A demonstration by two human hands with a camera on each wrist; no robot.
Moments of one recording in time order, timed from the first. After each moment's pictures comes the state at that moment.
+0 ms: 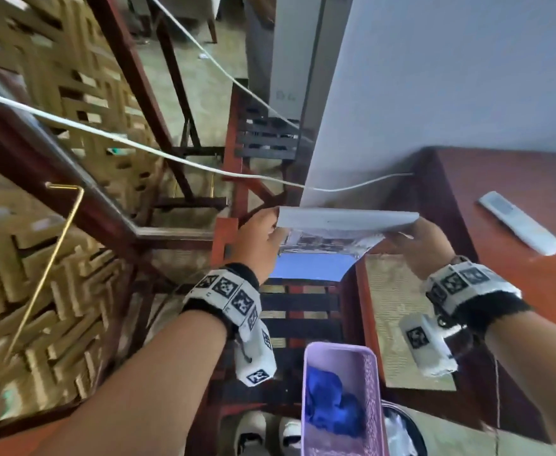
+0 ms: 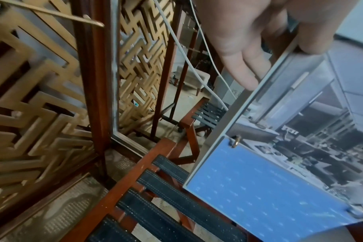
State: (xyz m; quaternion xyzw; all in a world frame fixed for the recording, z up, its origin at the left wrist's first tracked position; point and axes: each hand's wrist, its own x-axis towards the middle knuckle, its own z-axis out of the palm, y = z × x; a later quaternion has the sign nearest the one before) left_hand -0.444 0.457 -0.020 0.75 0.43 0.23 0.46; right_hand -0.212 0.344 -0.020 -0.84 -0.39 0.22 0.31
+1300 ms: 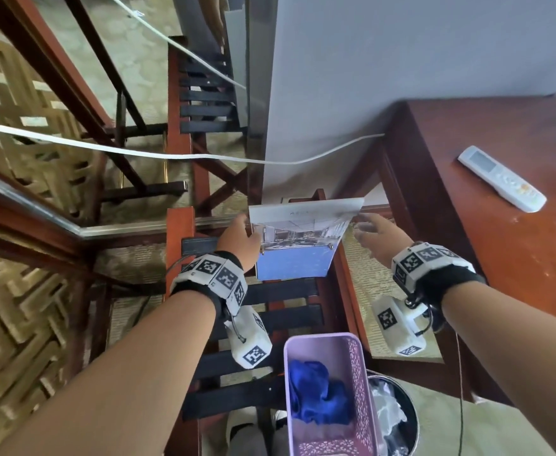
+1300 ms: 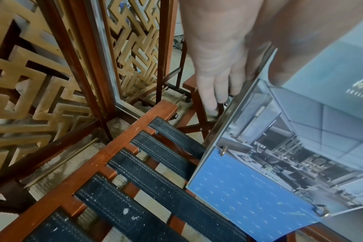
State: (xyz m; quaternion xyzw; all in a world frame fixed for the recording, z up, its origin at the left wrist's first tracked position) left_hand -0.381 0.484 -0.118 0.69 0.53 0.00 0.50; right_hand -0.177 0.345 -0.099 -0.87 -0.27 0.37 0.20
